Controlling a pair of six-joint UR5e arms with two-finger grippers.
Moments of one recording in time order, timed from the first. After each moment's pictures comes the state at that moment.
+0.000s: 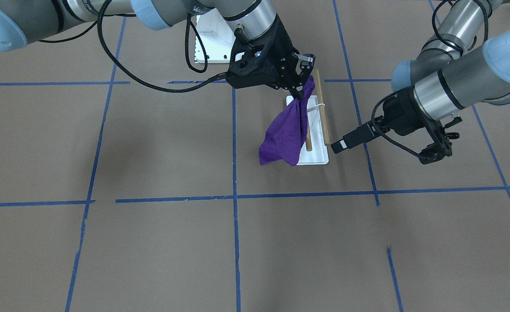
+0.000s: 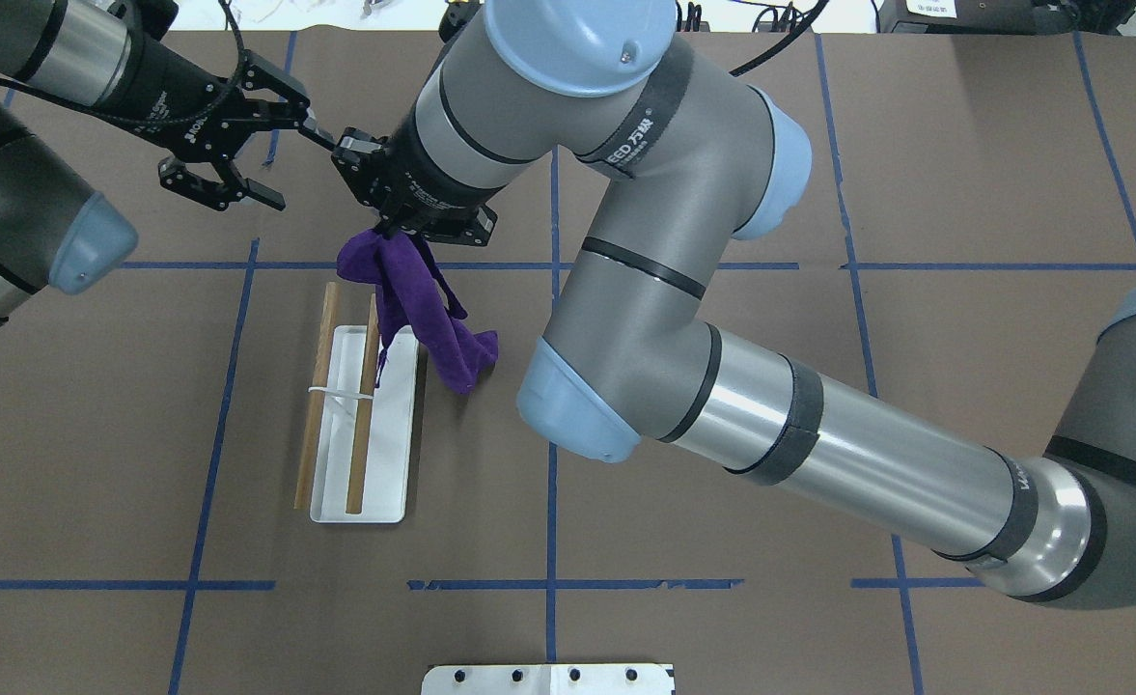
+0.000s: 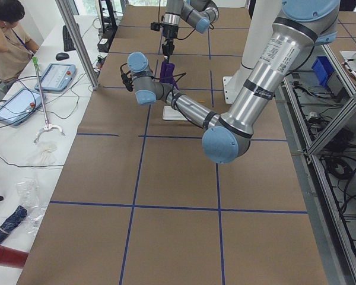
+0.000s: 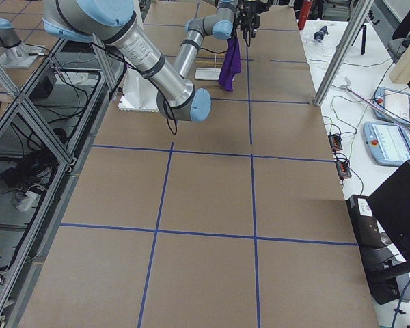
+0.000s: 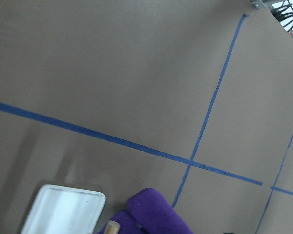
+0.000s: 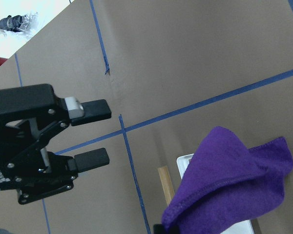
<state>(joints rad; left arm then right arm) -1.02 -2.10 -1.53 -2.39 -2.53 -1.90 0.61 -0.56 1.60 -1.31 1.99 1.68</state>
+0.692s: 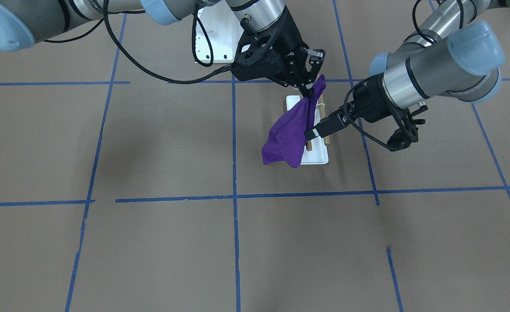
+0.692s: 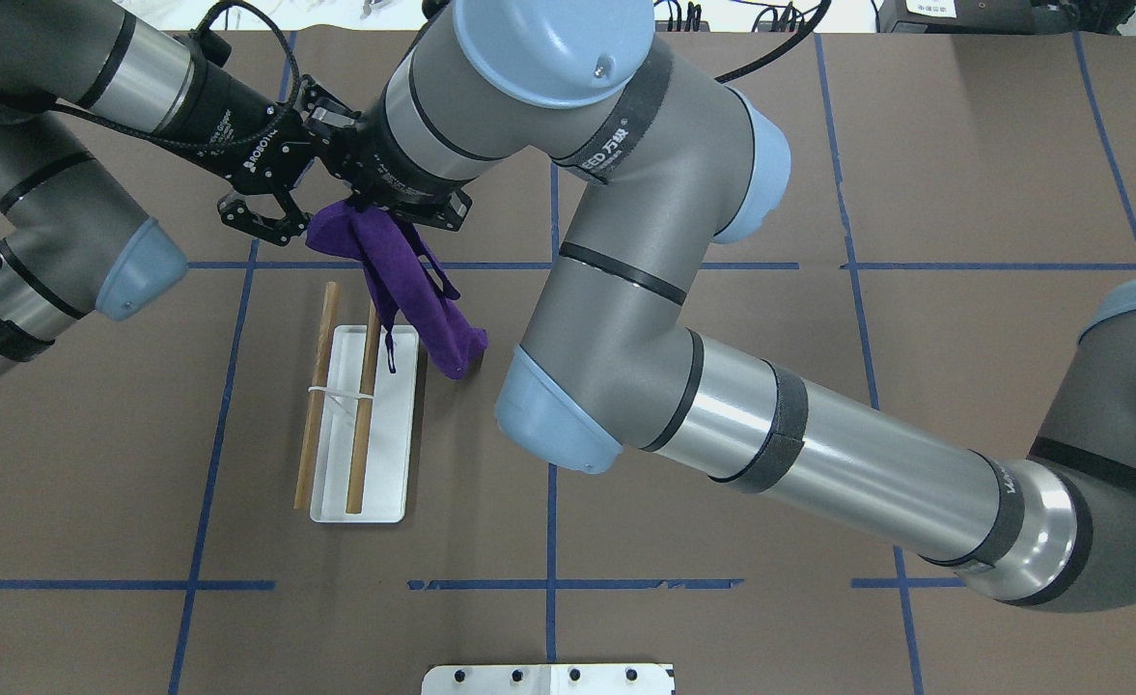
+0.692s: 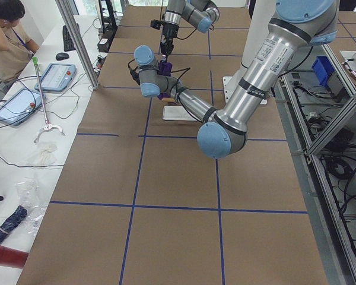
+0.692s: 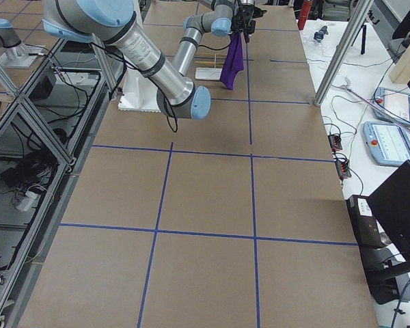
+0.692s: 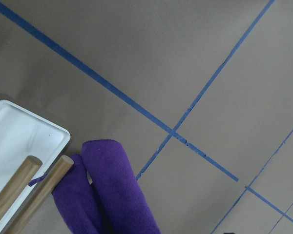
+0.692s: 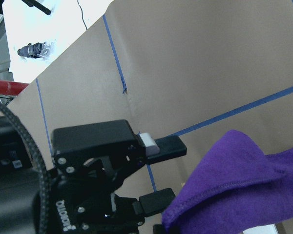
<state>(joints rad) -0.96 -2.11 -1.58 -2.39 -2.53 -2.08 0.60 -0.54 1.60 -1.27 1.89 1.76</state>
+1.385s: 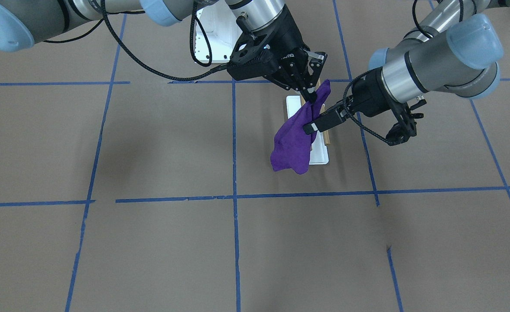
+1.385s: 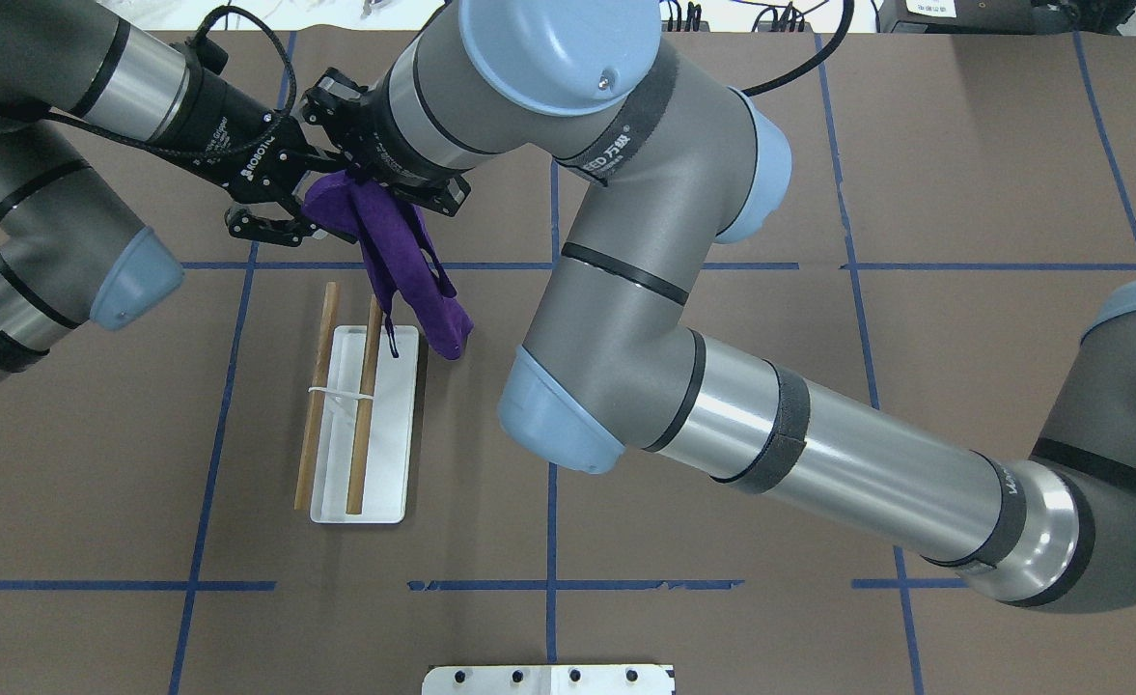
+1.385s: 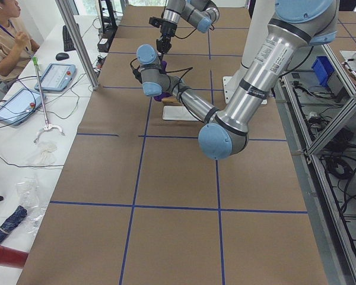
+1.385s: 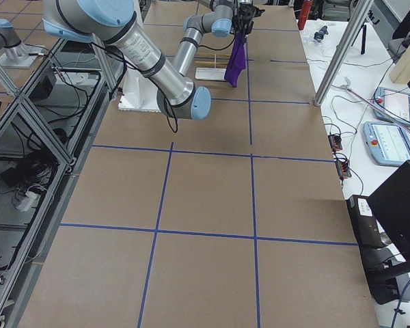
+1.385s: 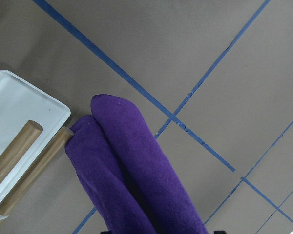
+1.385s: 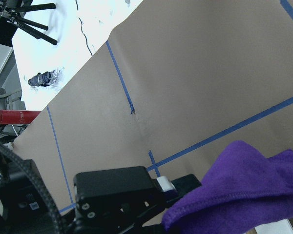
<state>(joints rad) -0.95 -2.10 -1.60 -2.39 -2.53 -2.09 0.60 -0.54 1.60 -1.25 1.83 1.85</state>
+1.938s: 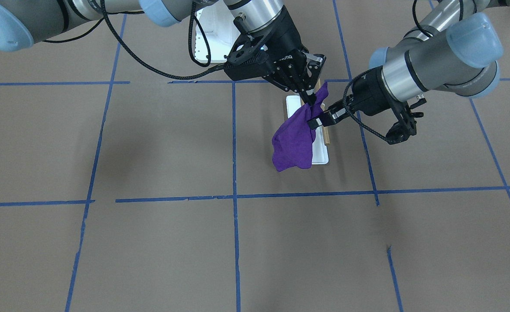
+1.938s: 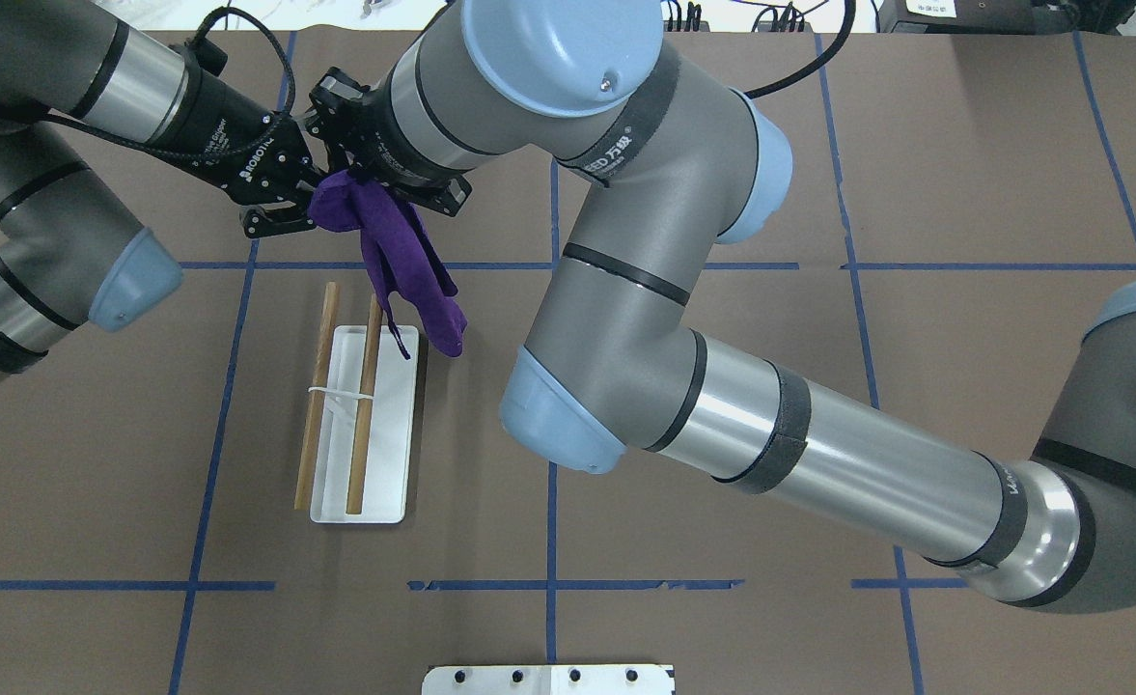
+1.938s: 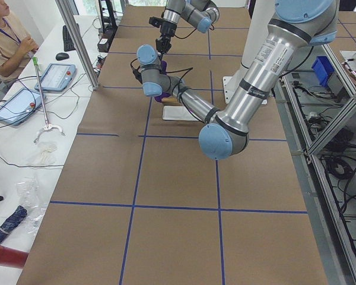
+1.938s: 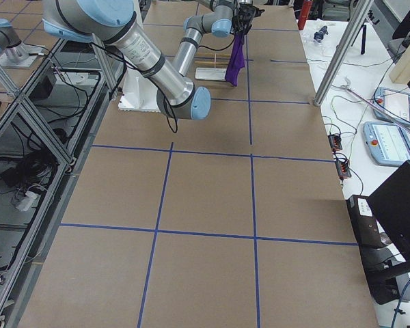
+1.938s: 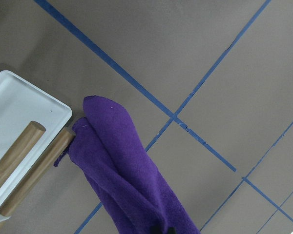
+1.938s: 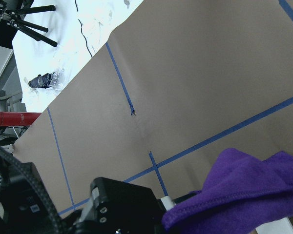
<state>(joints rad) -0.95 -2.10 -1.60 -2.41 -2.53 -2.08 0.60 -0.55 1.60 -1.25 1.83 1.85</state>
